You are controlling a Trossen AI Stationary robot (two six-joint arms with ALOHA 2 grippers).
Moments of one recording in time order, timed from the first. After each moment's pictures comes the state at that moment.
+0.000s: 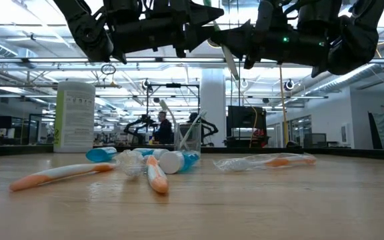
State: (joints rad) left arm 0.14 1.75 0.84 1.18 0.15 -0.01; right arm -0.10 1.57 0.48 1.37 0.00 -0.02
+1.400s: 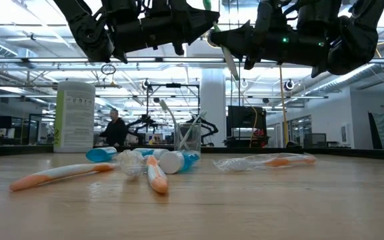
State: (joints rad) left arm 0.16 1.75 0.85 1.23 0.14 0.02; right arm -0.10 1.57 0.48 1.36 0.00 -0.02
